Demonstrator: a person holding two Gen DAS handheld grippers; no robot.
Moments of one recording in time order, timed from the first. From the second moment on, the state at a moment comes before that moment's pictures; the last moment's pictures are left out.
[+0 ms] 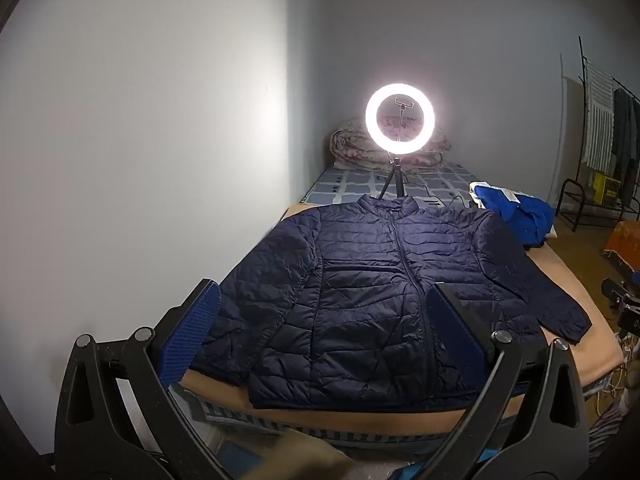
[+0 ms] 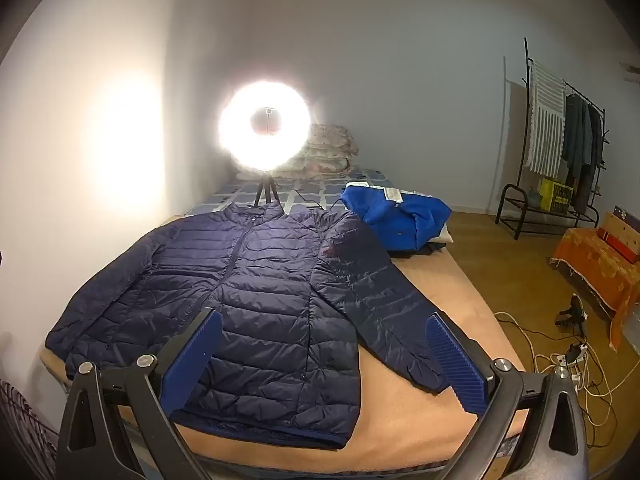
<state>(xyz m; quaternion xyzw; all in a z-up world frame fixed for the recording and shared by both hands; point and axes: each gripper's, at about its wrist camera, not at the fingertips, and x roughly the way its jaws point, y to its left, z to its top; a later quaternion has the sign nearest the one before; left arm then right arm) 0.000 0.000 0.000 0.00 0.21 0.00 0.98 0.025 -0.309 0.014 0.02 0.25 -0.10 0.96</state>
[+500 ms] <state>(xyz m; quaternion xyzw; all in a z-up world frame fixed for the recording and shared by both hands) -0.002 -0.003 0.004 0.00 0.21 0.00 0.98 0.021 -0.309 0.019 0.02 0.25 -0.10 0.96</state>
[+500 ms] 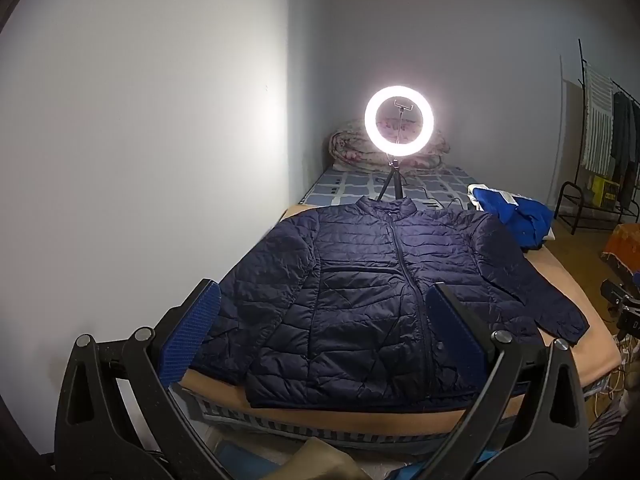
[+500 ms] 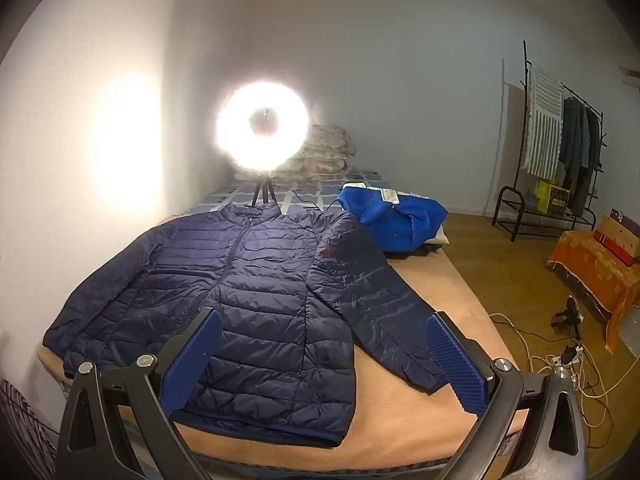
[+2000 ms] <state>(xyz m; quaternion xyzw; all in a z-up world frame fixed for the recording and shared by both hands) -0.001 0.002 0.021 0.00 0.20 0.01 0.98 0.022 -0.304 0.020 0.01 0.25 -0.10 0.96</state>
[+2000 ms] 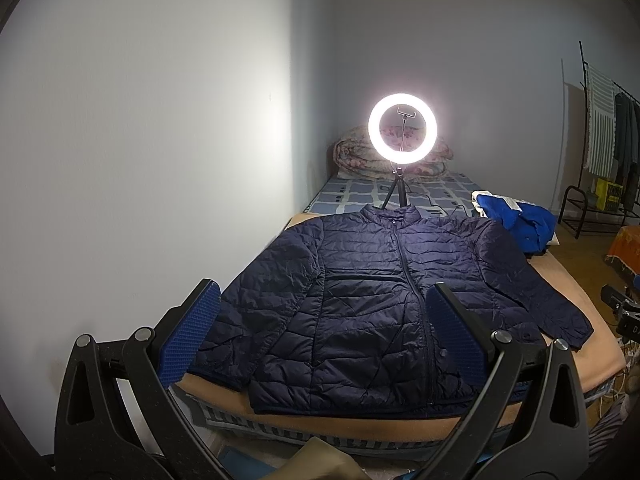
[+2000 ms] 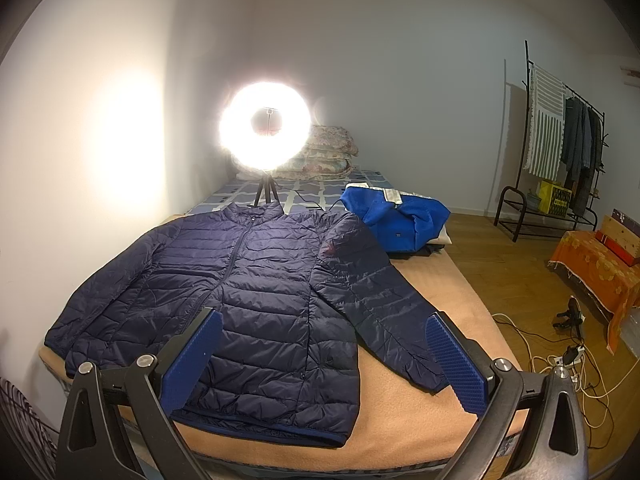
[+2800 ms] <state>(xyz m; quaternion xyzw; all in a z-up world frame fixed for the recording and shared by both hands) 0.015 0.003 0.019 0.01 0.21 0.01 0.98 0.036 -0.299 0.021 0.01 0.25 -0.10 0.96</state>
